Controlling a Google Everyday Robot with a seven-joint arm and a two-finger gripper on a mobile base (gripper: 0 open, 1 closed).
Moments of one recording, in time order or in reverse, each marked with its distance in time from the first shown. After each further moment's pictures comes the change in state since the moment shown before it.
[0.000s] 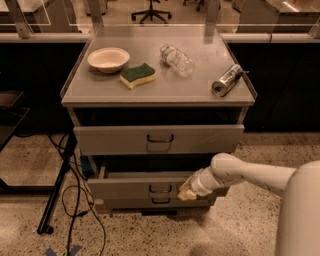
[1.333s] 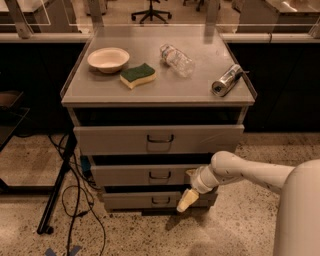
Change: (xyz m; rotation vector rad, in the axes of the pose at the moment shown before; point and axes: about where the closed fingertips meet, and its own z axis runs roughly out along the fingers) arm -0.008 -0.014 0.000 0.017 -0.003 -0.010
